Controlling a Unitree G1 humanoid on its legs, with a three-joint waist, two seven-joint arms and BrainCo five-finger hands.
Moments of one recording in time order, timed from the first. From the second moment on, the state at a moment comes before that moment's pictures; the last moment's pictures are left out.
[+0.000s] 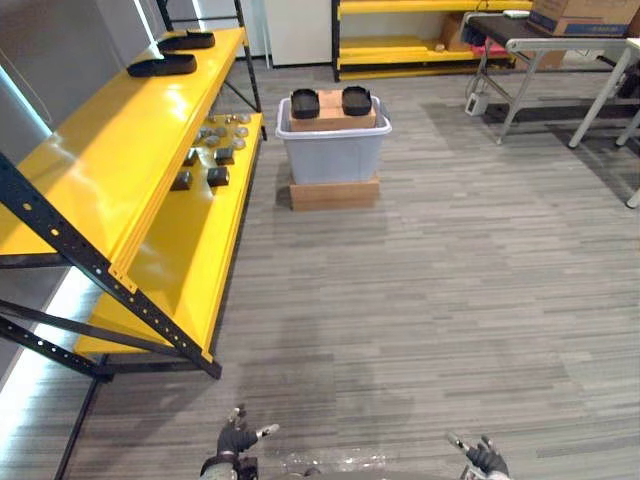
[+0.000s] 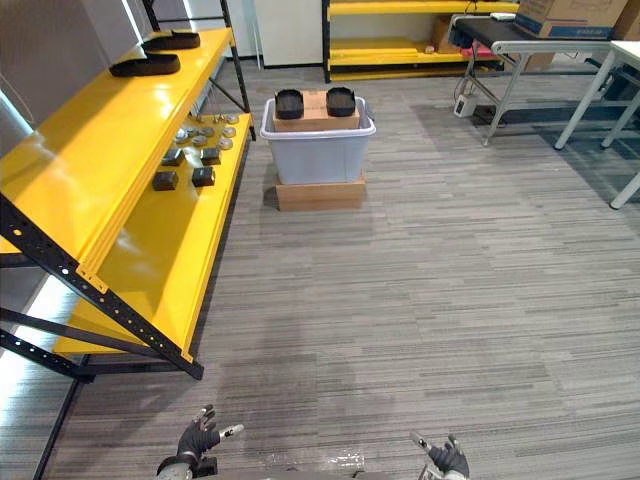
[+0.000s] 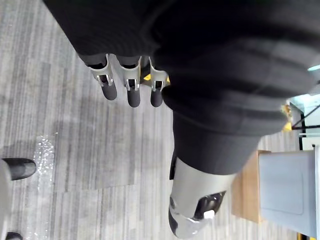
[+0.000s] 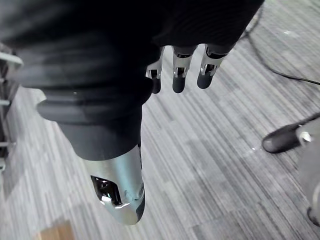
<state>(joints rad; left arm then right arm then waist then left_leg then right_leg) 0.19 0.13 -0.04 0.74 -0.10 -0.14 0.09 0.14 -0.09 -0.31 0.87 0.15 -0.09 -0.09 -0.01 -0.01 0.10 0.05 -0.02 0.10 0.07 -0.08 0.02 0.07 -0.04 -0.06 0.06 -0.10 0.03</state>
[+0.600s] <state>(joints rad) 0.19 0.13 -0.03 0.73 -0.05 -0.14 0.09 0.13 -0.15 -0.26 0.84 0.02 -0.09 -0.06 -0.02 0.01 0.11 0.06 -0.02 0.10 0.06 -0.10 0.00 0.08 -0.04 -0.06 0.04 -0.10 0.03</state>
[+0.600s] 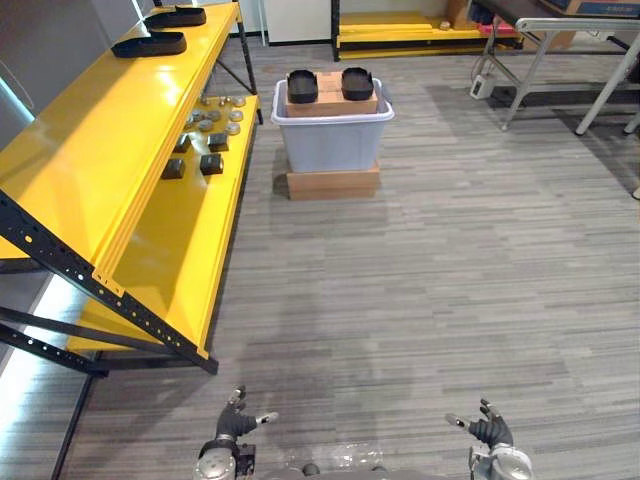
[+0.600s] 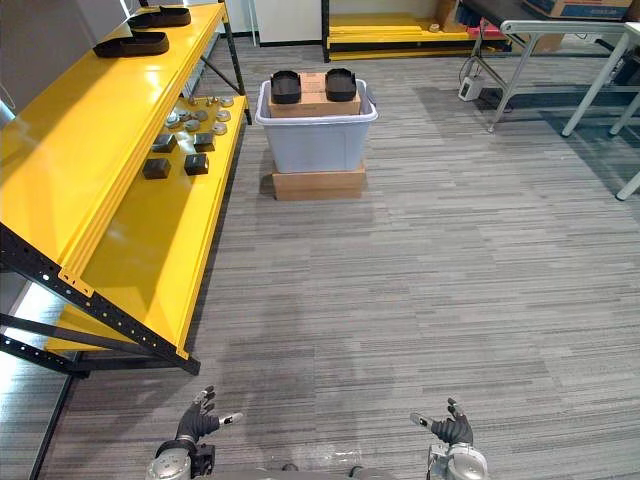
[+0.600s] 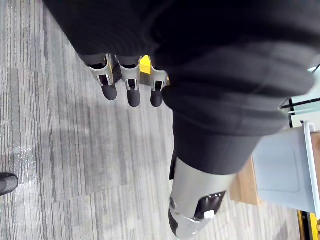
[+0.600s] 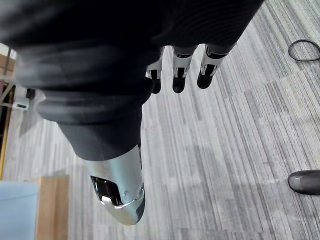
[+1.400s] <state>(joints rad) 0.09 0.13 0.03 0.64 -0.11 -0.13 0.16 0.05 -0.20 -0.25 0.80 0.08 -0.06 -0.11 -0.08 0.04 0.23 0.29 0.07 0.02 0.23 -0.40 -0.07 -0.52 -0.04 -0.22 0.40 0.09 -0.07</state>
